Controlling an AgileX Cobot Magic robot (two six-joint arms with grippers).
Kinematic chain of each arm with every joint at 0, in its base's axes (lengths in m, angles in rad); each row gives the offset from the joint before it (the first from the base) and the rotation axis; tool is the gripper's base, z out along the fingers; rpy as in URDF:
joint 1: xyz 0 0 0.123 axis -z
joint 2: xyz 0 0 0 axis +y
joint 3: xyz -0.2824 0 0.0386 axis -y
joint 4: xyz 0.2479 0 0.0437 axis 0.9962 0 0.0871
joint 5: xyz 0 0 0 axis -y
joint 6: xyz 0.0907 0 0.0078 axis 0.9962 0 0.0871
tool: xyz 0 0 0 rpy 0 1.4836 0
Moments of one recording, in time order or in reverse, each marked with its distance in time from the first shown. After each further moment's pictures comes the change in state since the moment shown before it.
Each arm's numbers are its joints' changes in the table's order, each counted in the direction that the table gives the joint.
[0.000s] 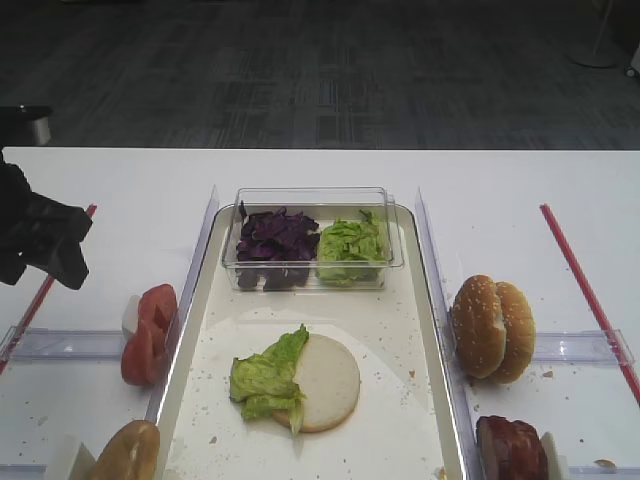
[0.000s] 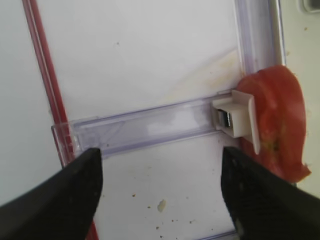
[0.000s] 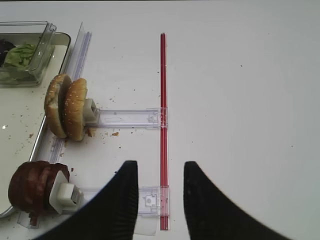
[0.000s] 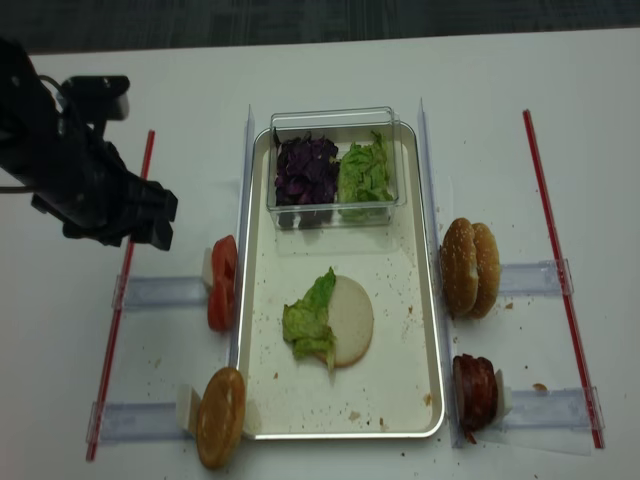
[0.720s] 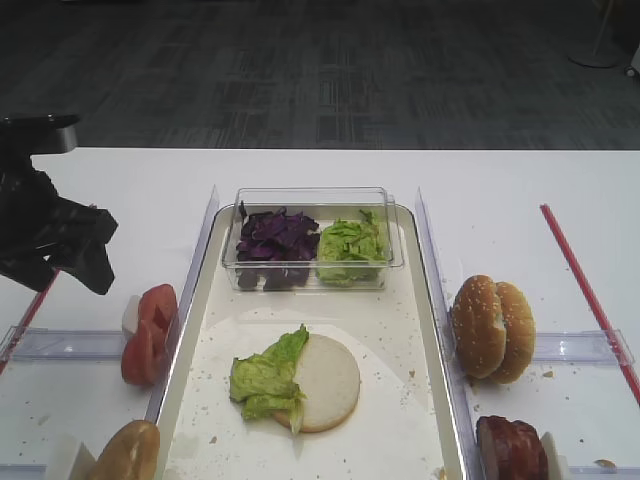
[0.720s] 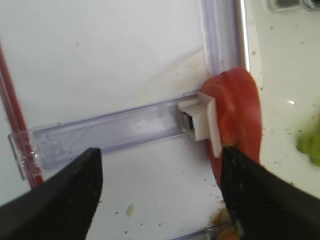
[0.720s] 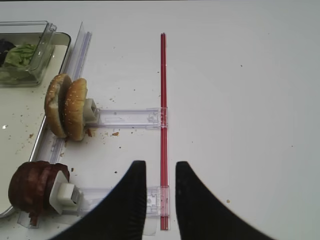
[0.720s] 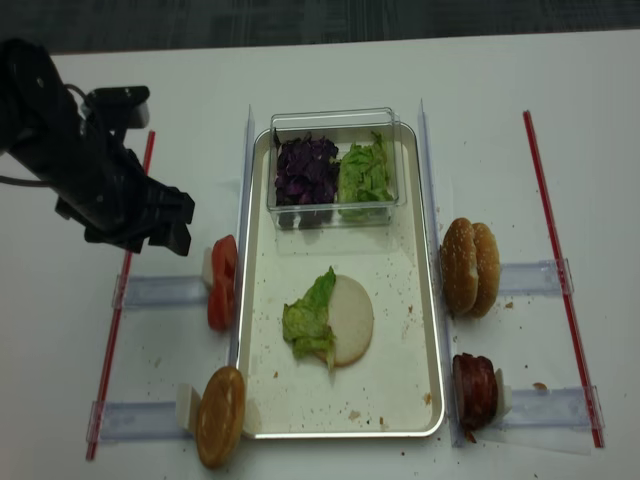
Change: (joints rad) left arm 0.039 0.039 0.024 -0.061 -0.022 0.008; right arm 0.000 0.000 0.000 0.000 0.000 0.000
